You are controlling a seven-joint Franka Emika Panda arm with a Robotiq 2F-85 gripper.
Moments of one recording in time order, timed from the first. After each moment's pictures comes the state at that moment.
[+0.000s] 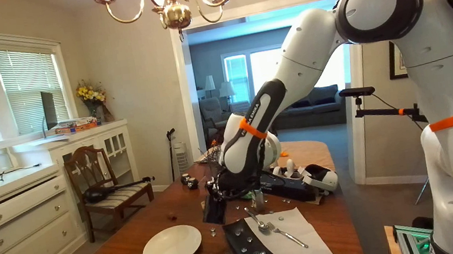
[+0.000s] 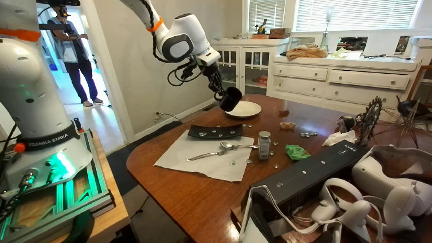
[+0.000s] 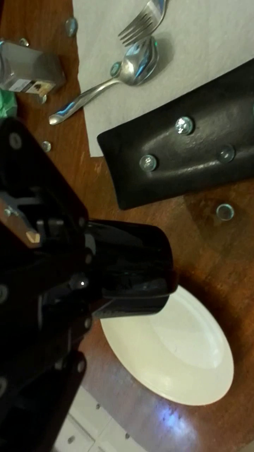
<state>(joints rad) 0.08 0.24 -0.15 -2.36 0.20 3.06 0.64</state>
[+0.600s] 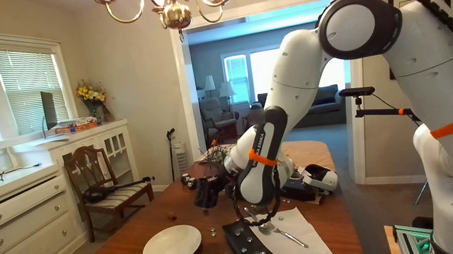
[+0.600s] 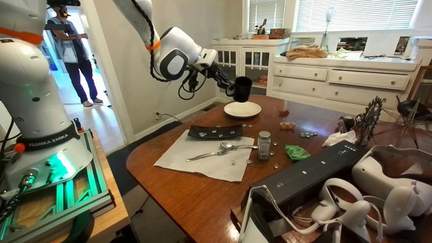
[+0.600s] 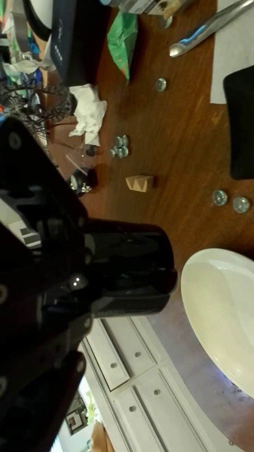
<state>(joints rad) 0.23 0.38 -0.33 -2.42 0.13 3.61 0.50</state>
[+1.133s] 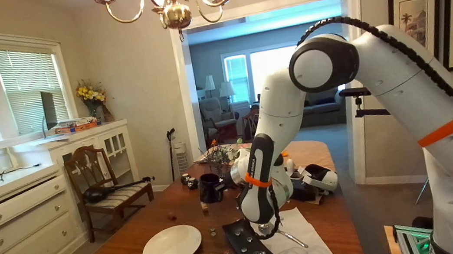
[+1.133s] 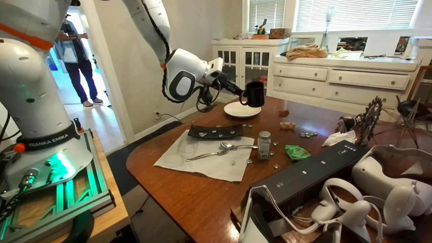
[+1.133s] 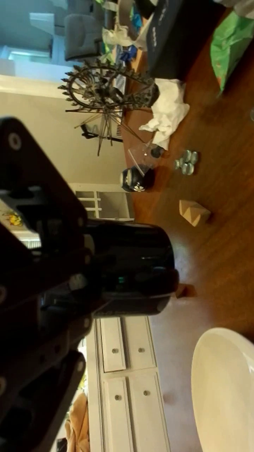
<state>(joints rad) 0.08 0.61 -0.24 -2.30 0.20 3.90 0.09</state>
